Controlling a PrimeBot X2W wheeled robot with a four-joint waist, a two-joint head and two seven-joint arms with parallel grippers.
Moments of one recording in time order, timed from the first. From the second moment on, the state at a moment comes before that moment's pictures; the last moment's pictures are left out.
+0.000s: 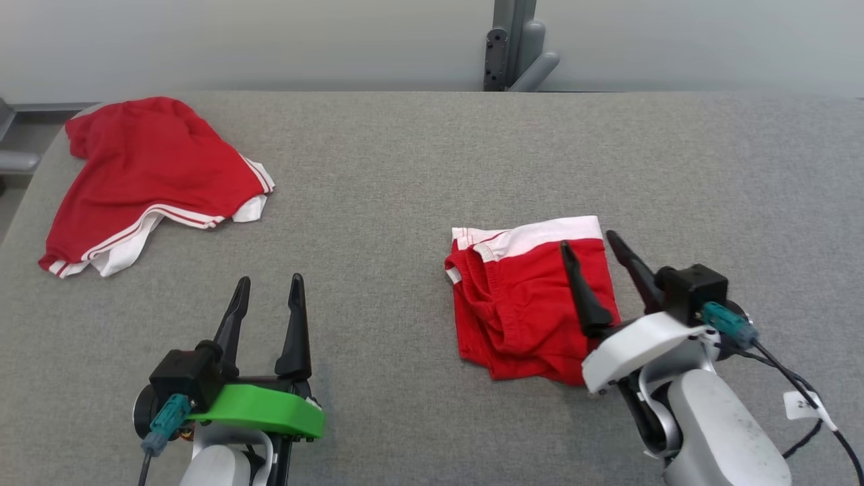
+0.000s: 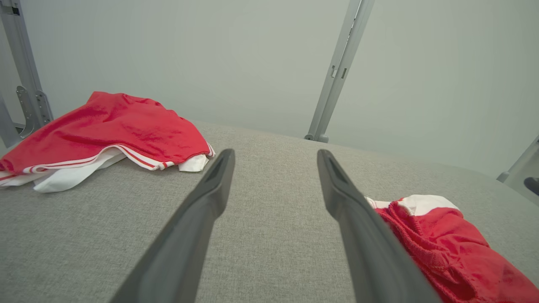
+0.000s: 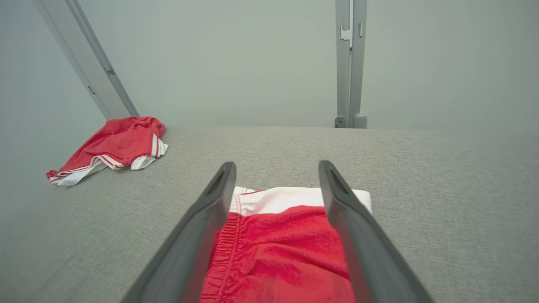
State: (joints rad) left arm -0.13 0.06 -0.19 0.22 -0.35 -0.05 -0.26; right arm -0.29 -0.05 0.22 0.33 0.25 0.13 -0.16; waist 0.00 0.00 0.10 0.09
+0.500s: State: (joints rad) left arm -0.05 0.06 -0.13 0.20 -0.33 -0.01 -0.26; right arm -0.08 -0.05 -0.03 0.10 0.13 0.13 -0.20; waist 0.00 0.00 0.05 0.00
